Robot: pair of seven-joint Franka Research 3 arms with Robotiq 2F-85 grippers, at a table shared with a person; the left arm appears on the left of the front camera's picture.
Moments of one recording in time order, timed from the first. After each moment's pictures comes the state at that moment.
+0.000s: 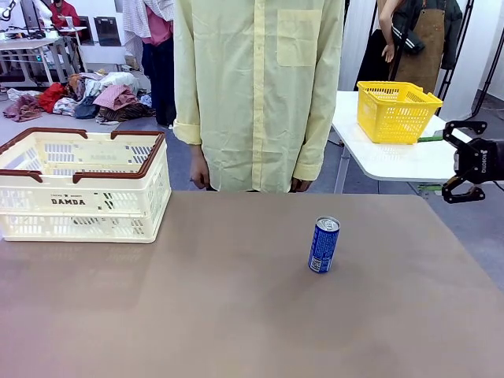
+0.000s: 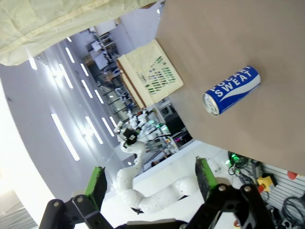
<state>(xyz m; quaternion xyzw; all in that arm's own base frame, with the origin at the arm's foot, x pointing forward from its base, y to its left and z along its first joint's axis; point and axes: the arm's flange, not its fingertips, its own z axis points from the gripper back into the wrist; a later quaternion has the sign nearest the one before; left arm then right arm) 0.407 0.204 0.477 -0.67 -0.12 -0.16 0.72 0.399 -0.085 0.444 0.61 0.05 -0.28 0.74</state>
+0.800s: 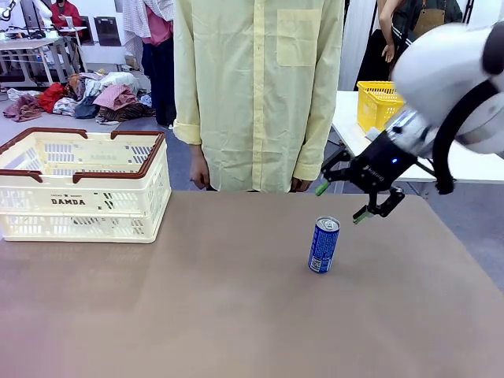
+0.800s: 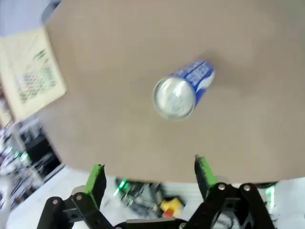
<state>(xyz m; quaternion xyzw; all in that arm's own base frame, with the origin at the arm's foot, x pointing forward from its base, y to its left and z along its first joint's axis) 0.407 0.204 0.477 -0.67 -0.12 -0.16 0.72 0.389 0.139 0.462 0.25 -0.01 -0.18 0.95</state>
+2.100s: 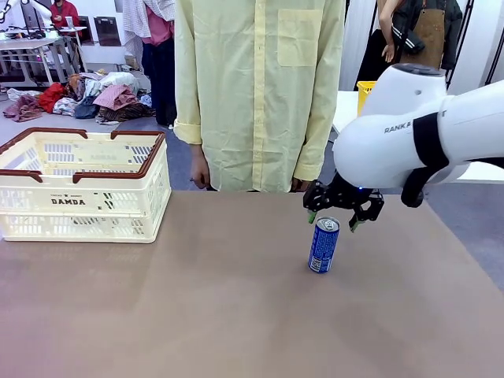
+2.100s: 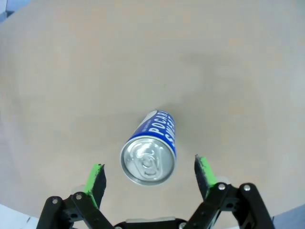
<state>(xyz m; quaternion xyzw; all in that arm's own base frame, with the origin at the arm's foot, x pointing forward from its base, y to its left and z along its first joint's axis) 0.407 0.204 0.477 -0.67 -0.12 -0.16 0.72 0.405 0.190 0.408 0.07 -0.09 -0.07 0.99</state>
